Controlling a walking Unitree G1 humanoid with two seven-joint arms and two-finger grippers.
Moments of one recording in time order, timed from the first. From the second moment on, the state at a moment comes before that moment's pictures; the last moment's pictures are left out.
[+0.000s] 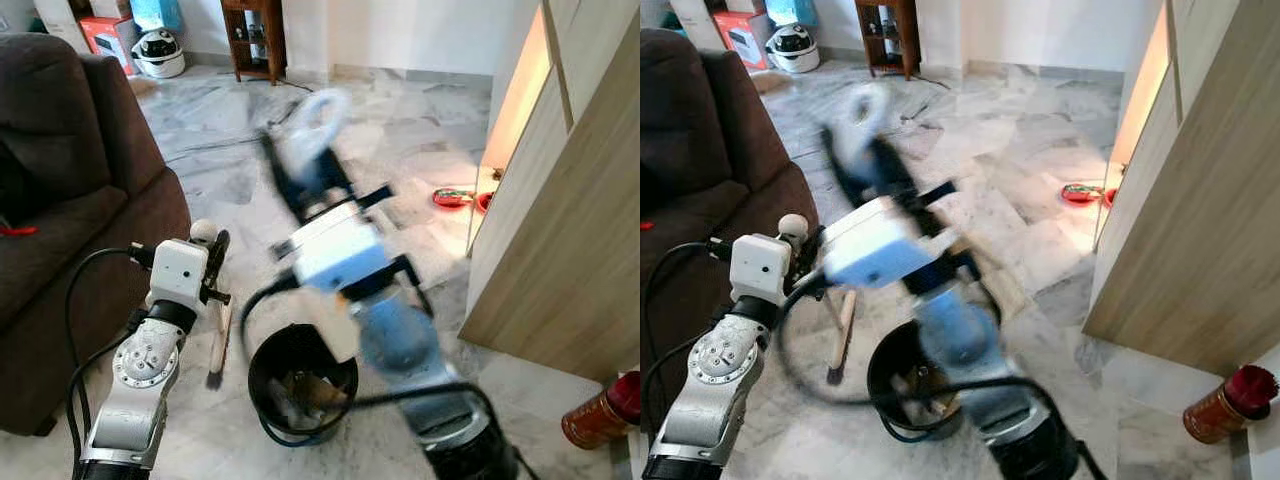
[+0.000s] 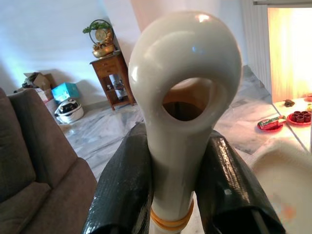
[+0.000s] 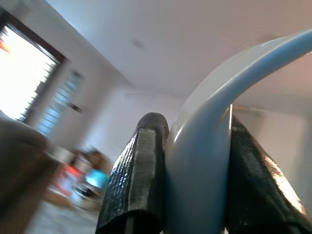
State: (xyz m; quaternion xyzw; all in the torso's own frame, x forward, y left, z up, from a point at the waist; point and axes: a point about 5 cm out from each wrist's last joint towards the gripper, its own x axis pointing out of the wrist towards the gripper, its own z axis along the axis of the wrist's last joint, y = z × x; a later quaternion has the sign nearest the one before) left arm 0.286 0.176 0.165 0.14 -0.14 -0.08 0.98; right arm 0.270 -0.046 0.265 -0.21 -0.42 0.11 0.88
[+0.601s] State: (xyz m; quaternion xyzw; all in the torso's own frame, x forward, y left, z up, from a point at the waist) left arm 0.286 0.169 0.162 0.13 -0.14 -0.09 0.98; right arm 0.304 -0.158 0.194 -0.23 -0.24 -0.08 0.94
